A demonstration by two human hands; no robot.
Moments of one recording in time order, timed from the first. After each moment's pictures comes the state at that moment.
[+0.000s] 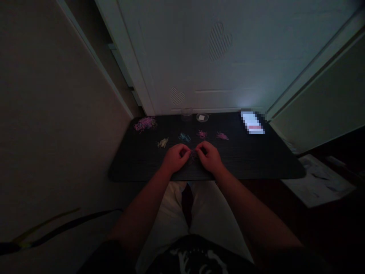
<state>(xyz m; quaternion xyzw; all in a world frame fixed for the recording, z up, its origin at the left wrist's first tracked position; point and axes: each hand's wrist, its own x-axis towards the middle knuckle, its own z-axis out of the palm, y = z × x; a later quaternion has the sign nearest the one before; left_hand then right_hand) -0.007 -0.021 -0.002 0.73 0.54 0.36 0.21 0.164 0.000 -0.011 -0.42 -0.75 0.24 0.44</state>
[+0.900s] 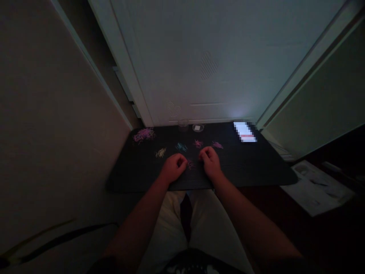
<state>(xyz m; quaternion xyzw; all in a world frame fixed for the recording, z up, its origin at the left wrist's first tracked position) -0.008 -0.022 -0.002 0.74 0.53 0.35 0.21 0.170 0.008 -0.012 -0.45 -0.56 0.41 0.56</state>
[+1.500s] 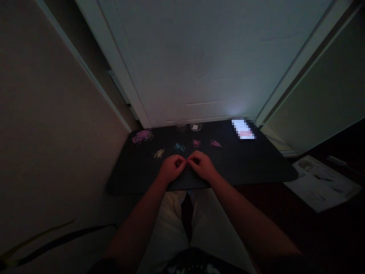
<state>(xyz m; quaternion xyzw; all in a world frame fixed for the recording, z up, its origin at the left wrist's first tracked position) -0.009 -0.020 -0.005 0.75 0.53 0.33 0.19 0.164 0.002 -0.011 -0.38 -0.76 0.30 0.44</state>
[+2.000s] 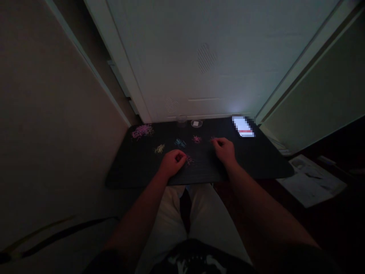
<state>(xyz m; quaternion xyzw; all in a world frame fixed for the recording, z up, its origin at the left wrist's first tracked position) -0.007 -0.021 -0.004 0.73 0.55 0.34 0.21 0.225 0.038 -0.002 -0.62 -0.62 0.18 0.46</state>
